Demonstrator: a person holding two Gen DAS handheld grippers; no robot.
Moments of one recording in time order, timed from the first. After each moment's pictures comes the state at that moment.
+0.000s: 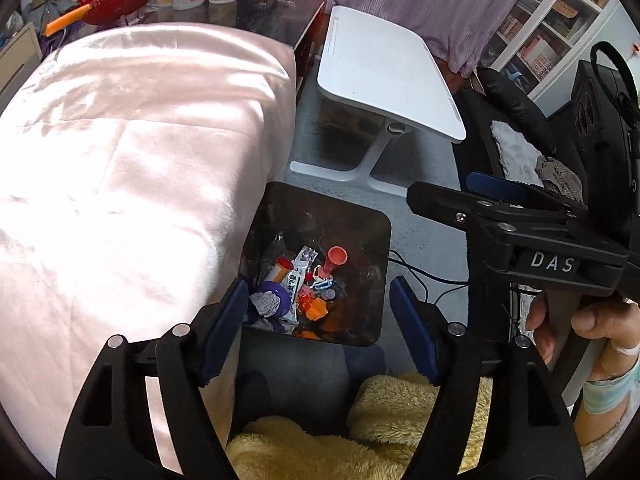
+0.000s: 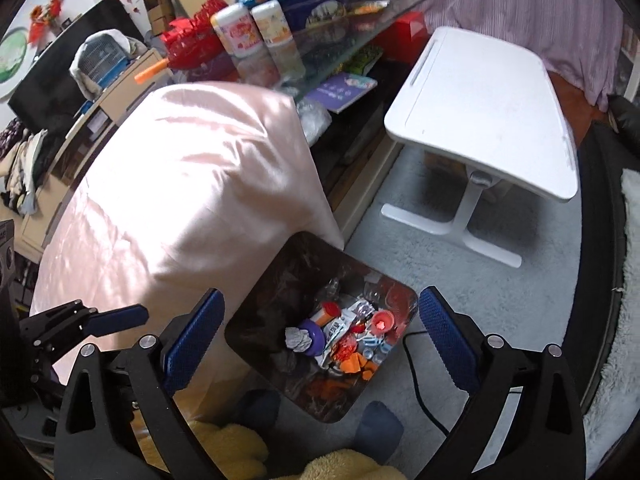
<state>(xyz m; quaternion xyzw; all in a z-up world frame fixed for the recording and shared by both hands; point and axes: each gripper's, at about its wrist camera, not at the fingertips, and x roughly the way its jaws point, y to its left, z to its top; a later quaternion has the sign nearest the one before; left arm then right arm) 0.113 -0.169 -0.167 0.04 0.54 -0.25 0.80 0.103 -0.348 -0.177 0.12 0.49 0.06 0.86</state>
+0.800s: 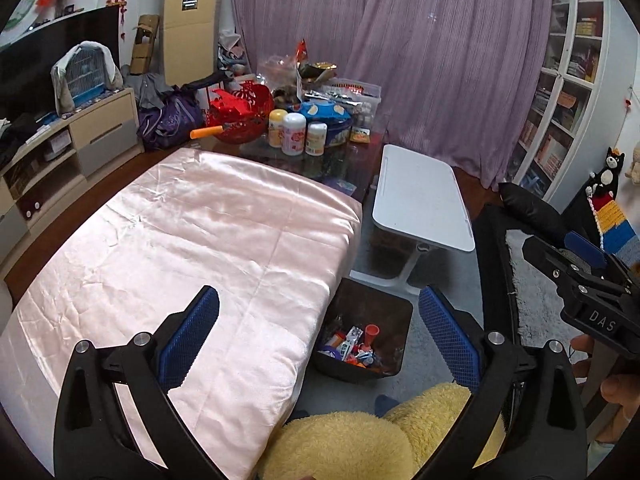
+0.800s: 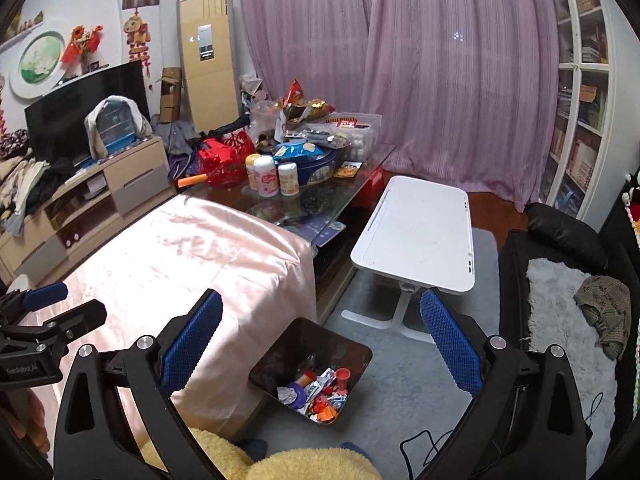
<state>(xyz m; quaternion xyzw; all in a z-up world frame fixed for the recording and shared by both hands) -0.016 -0.063 0.001 0.00 0.35 -0.15 0.92 -0.055 -0.288 -0.004 0.05 0.28 -0.04 0.96</state>
